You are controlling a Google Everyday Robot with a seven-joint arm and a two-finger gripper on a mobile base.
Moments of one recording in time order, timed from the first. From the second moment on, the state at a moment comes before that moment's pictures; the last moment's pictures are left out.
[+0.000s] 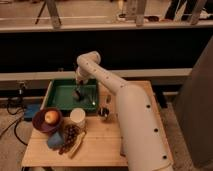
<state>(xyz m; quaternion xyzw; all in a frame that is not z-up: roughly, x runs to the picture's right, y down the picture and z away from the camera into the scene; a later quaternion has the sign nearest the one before) -0.170 -0.043 0.965 -0.01 -0.28 -0.68 0.67</state>
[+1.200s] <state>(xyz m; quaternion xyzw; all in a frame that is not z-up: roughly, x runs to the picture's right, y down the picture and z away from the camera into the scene) -0.102 -0.021 0.924 -0.02 -0.28 -0.68 0.68</state>
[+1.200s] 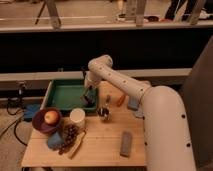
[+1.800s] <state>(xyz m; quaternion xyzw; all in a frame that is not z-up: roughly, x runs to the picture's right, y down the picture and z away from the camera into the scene) -0.128 -0.063 0.972 -0.02 -0.27 -0.68 0.68</state>
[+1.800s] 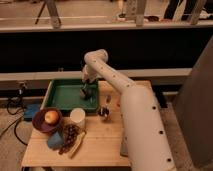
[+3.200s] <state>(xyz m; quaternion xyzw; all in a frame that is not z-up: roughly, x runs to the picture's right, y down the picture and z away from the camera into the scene) -0.158 -0.010 0.924 0.02 -0.35 -0.69 0.64</state>
